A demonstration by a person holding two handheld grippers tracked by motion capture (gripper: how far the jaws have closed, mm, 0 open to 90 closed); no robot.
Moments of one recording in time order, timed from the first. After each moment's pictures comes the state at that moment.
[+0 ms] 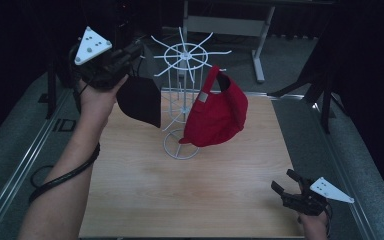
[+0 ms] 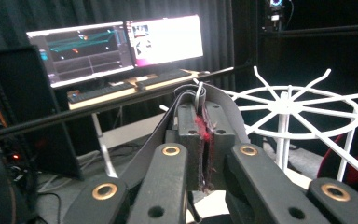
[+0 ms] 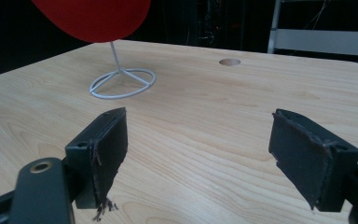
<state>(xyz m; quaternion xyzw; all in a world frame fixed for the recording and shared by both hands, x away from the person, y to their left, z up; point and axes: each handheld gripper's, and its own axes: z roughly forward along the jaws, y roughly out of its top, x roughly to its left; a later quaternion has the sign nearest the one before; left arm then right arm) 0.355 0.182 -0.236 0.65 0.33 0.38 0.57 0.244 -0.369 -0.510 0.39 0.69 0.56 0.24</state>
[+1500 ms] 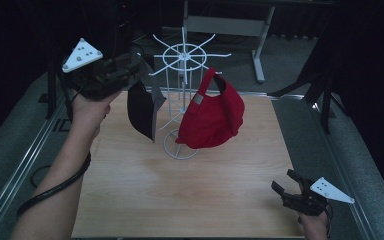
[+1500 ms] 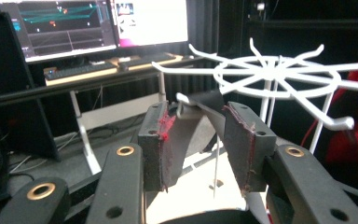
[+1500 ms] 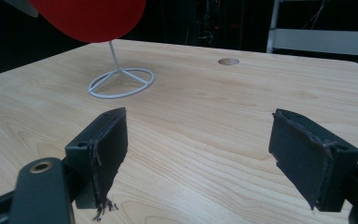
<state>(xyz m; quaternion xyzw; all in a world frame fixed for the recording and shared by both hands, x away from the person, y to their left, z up) 0.343 0.200 -0.255 0.67 0.34 0.33 0.57 0.243 -0.369 -0.510 0.39 0.69 0.56 0.24</state>
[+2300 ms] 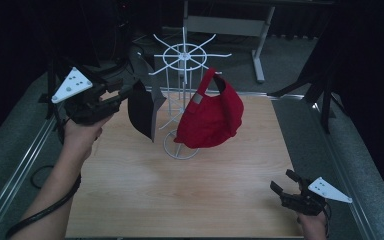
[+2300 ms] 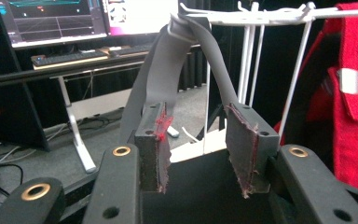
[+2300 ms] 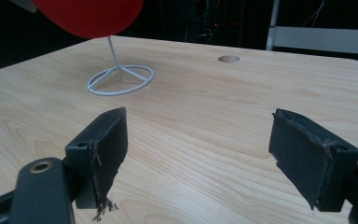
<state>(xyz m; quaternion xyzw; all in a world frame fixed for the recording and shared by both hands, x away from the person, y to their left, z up) 0.316 0.221 -0.298 0.68 0.33 0.31 0.58 0.244 -0.366 -0.512 0.39 0.70 0.55 0.24</state>
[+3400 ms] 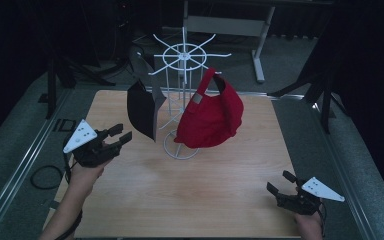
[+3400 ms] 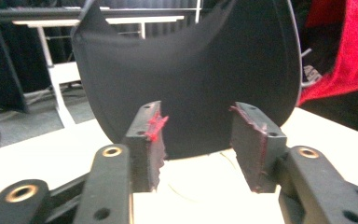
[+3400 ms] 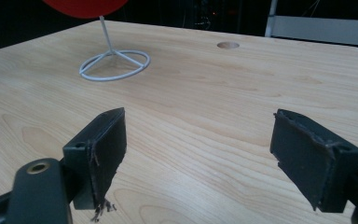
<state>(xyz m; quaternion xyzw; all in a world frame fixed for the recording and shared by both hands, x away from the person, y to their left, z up) 0.286 0.237 -0.423 0.69 0.36 0.26 0.57 0.249 -0.360 -0.523 0.39 0.71 0.53 0.24</state>
